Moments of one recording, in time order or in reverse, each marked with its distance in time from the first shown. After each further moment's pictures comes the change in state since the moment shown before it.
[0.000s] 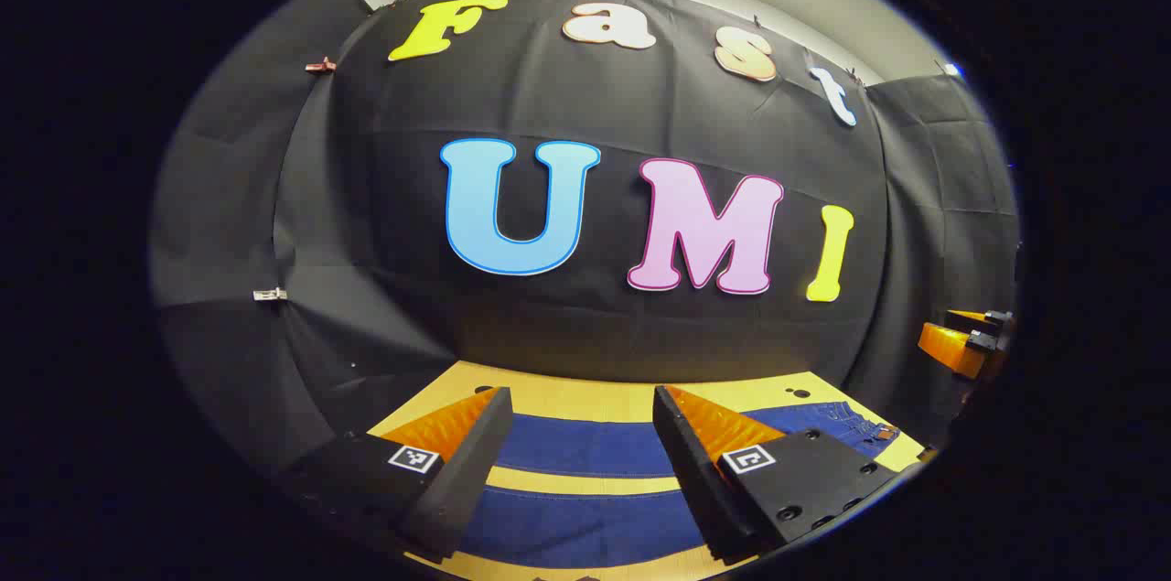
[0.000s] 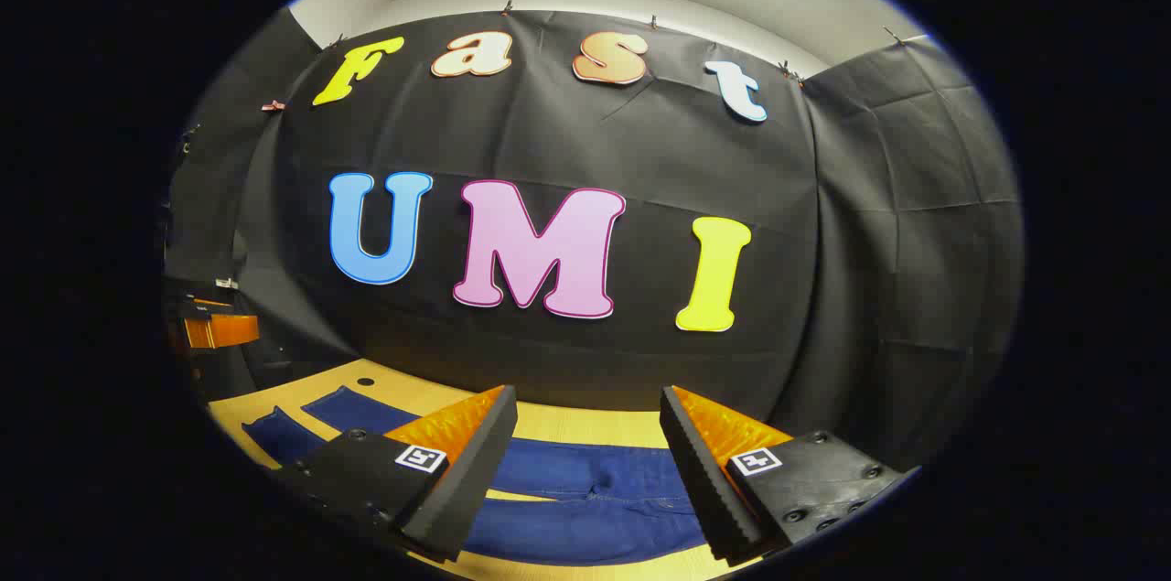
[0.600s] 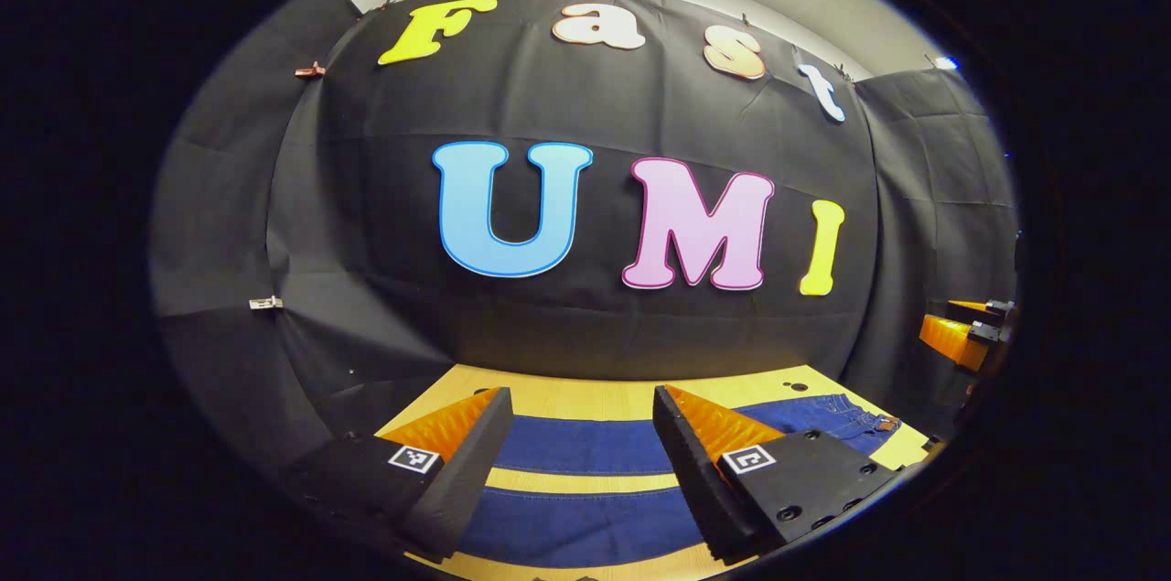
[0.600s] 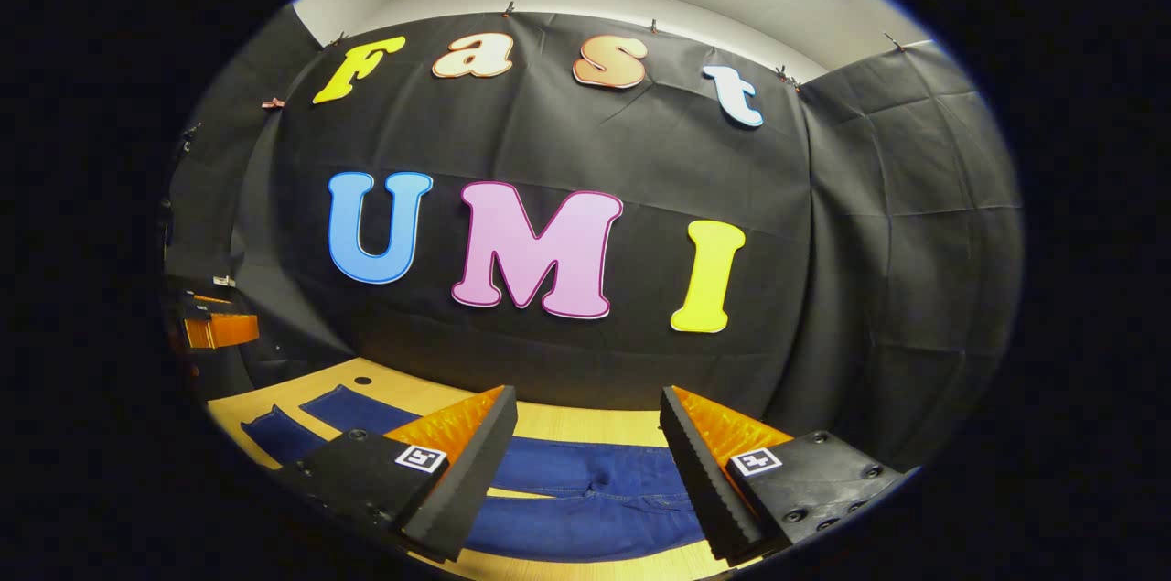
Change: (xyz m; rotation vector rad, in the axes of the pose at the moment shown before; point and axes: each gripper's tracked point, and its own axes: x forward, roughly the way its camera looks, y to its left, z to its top) left arm -0.003 0.005 -0.001 0.031 0.005 -0.031; right arm -0.012 0.001 0.003 -0.015 -0.005 -0.028
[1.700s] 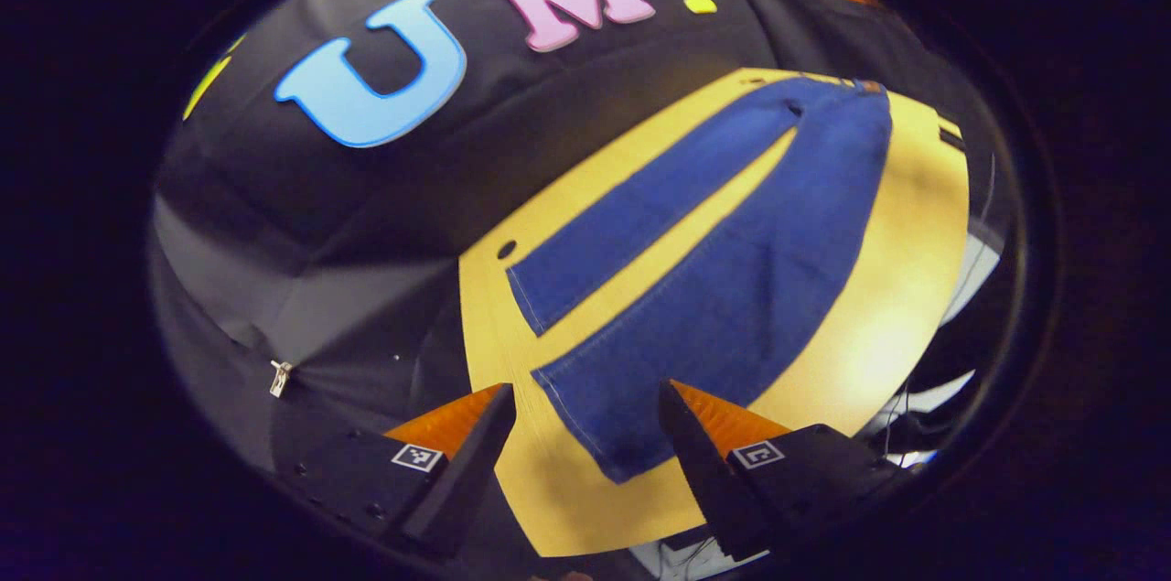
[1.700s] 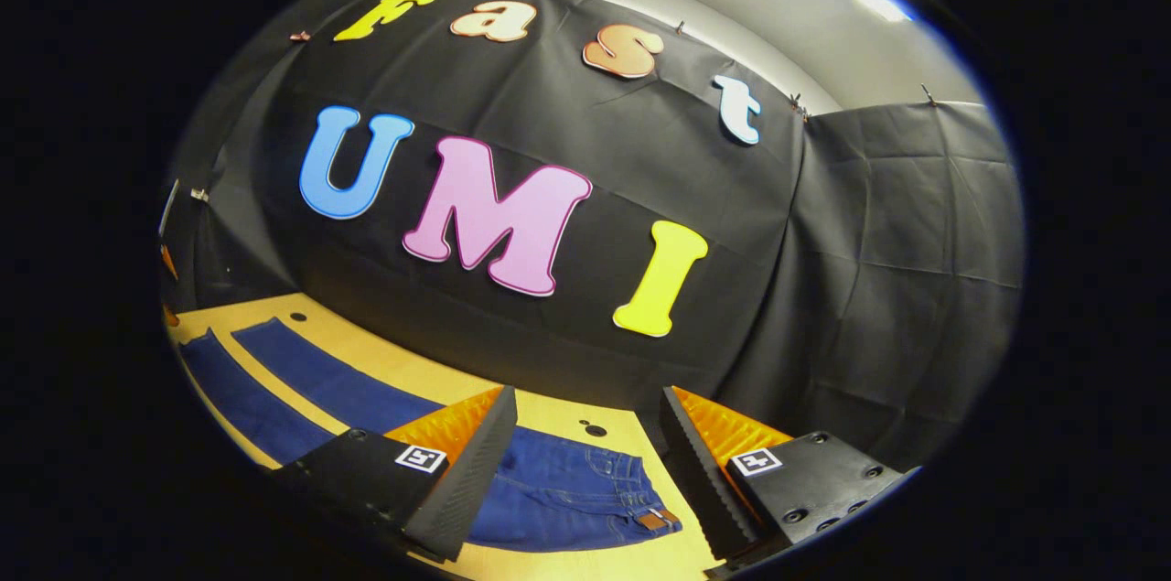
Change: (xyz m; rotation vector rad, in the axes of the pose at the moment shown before) left arm -0.022 0.195 -0.215 0.821 0.654 -0.256; right arm 0.005 -0.067 -0.026 -0.228 0.064 -0.105
